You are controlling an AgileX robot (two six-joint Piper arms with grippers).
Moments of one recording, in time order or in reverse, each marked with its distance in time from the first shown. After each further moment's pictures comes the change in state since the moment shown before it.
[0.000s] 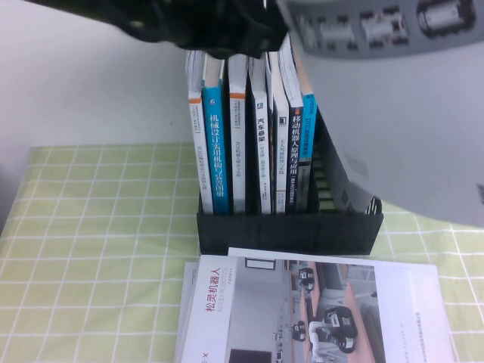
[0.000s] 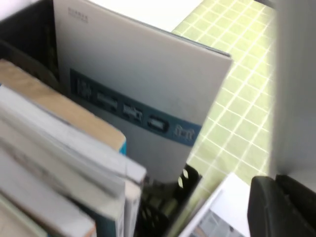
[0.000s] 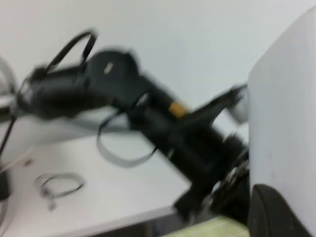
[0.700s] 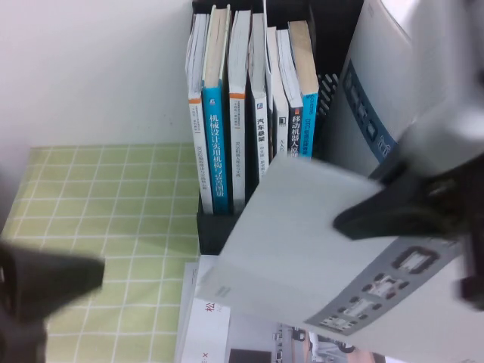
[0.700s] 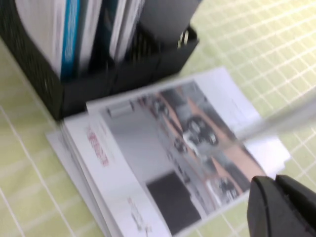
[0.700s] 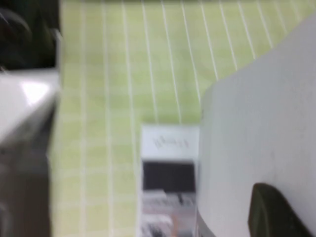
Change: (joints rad) right arm 0.504 0.080 -0.066 -0.895 0.185 0.369; left arm 0.274 -0.792 0.797 0.007 0.108 -0.199
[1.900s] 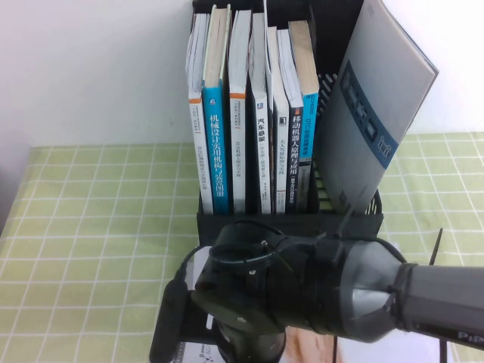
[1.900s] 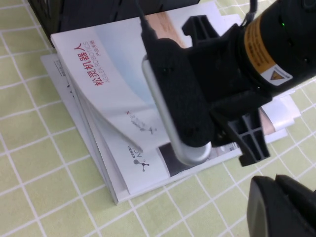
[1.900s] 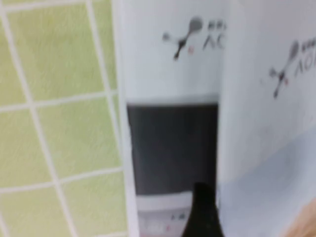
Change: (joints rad) right arm 0.433 0.697 -0.004 -0.662 -0.149 0.572; left arm 0.002 -0.270 0.284 0.043 0.020 -0.105
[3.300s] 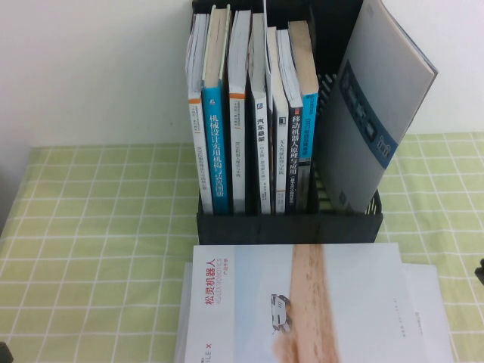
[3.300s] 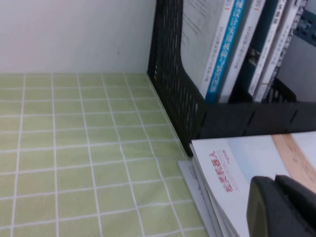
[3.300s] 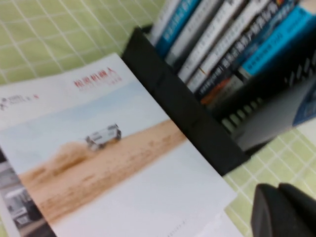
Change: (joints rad) right arm 0.000 -1.247 0.770 -0.476 -0.323 0.562; left arm 0.000 -0.461 0.337 0.289 -0.456 -0.215
